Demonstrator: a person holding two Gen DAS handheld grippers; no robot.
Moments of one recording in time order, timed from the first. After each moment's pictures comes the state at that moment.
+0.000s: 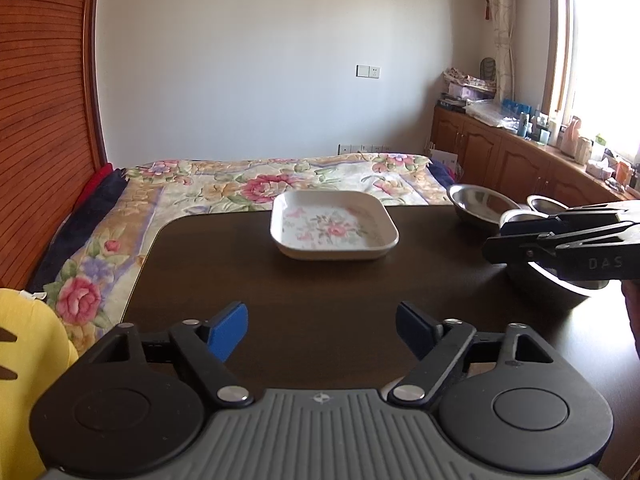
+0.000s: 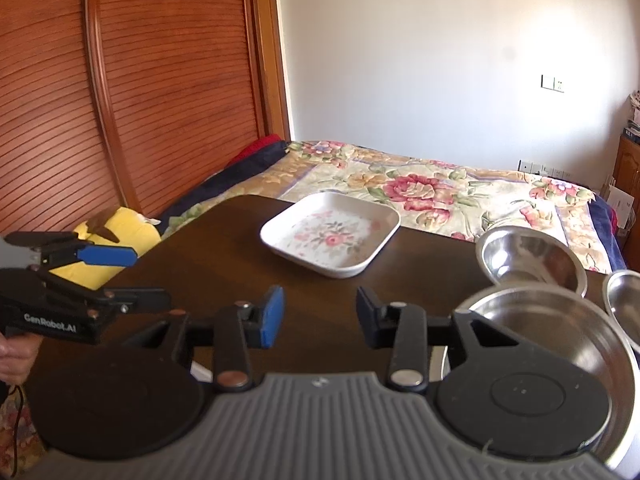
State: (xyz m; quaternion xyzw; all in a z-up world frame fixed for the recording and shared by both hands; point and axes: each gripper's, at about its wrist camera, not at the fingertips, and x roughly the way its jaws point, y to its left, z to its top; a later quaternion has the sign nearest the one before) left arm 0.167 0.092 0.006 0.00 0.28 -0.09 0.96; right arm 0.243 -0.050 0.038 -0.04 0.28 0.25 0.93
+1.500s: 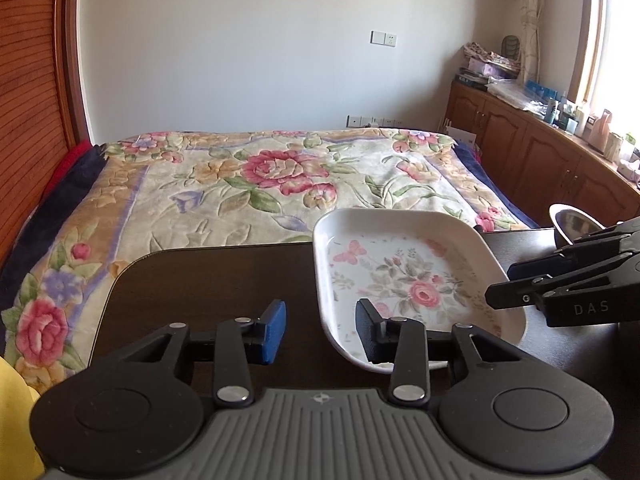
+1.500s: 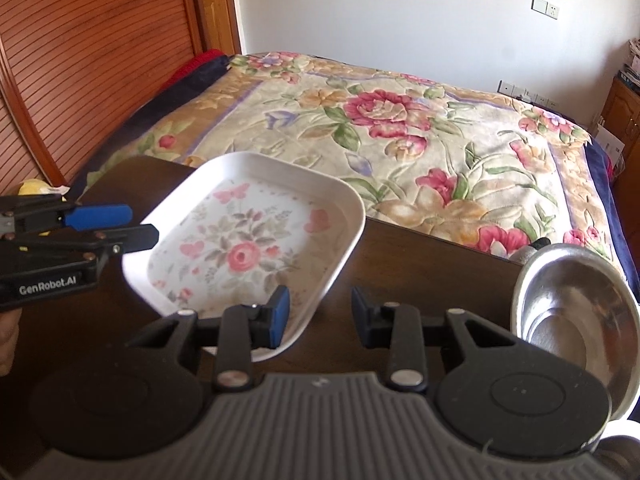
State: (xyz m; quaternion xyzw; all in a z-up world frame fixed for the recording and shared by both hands) left arm 0.344 0.118 -0.029 -0.01 0.34 -0.09 0.94; right arm 0.403 -0.013 -0.001 -0.07 0.42 0.18 0.89
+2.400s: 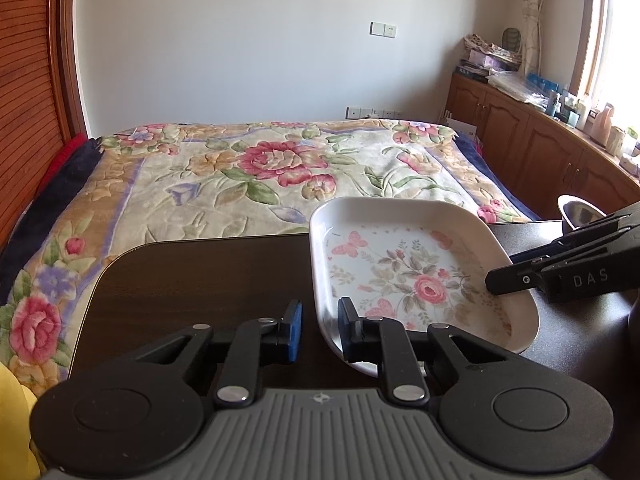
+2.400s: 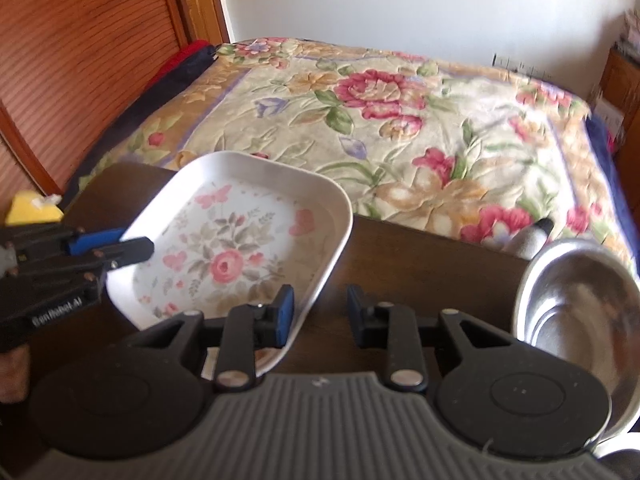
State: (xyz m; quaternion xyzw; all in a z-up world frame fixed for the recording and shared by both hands) left arm 0.356 0.115 -0.040 0.00 0.35 -0.09 0.93; right arm 0.425 -0.020 -0.004 -0.04 0.46 0.17 0.87
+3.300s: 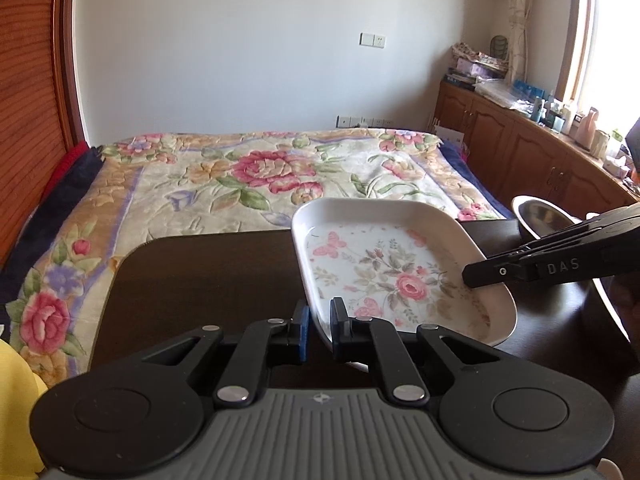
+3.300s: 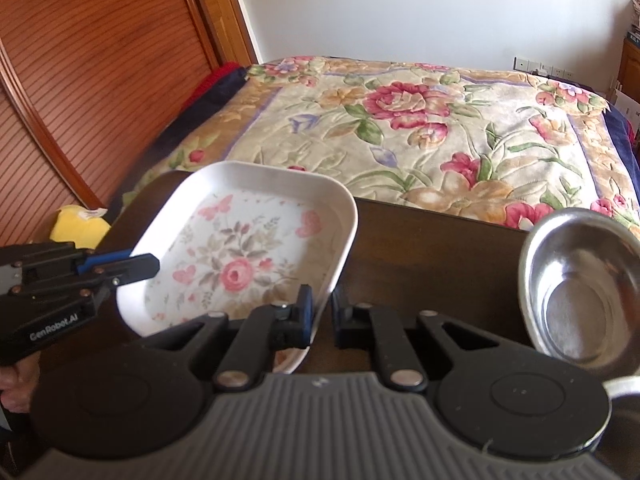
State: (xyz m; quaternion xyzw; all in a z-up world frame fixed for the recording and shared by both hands) left arm 0.304 0.111 -0.008 0.00 0.33 -0.10 0.94; right arm 0.391 -0.035 0.011 0.00 0.43 0.22 0.88
